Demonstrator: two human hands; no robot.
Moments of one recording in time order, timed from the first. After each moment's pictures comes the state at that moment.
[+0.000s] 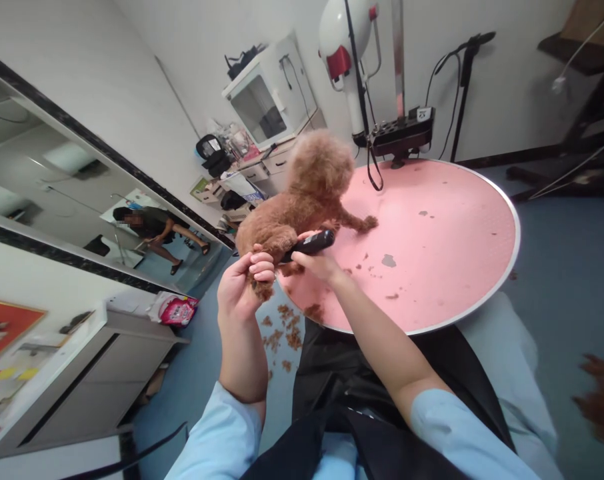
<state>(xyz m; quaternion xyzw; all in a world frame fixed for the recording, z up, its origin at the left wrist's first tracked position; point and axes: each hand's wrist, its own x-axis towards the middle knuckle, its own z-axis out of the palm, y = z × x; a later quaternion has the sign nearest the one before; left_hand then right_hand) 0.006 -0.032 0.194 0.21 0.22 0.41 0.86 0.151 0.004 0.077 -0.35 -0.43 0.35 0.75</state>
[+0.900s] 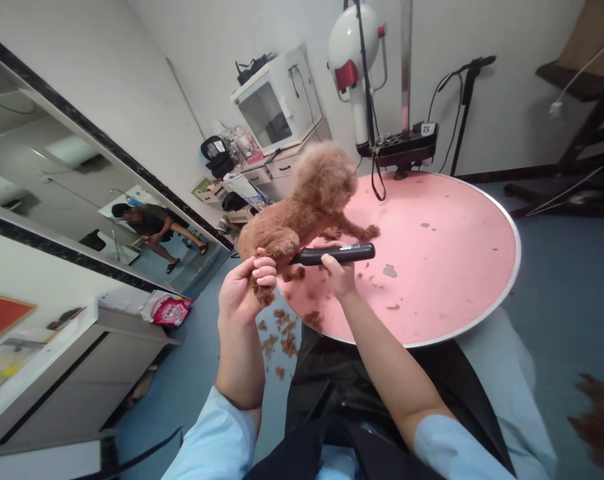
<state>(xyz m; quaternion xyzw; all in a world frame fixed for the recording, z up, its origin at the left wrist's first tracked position) 0.007 -0.031 0.196 0.22 0.25 0.43 0.84 0.158 -0.010 0.050 -0.32 -0.34 0.32 0.83</state>
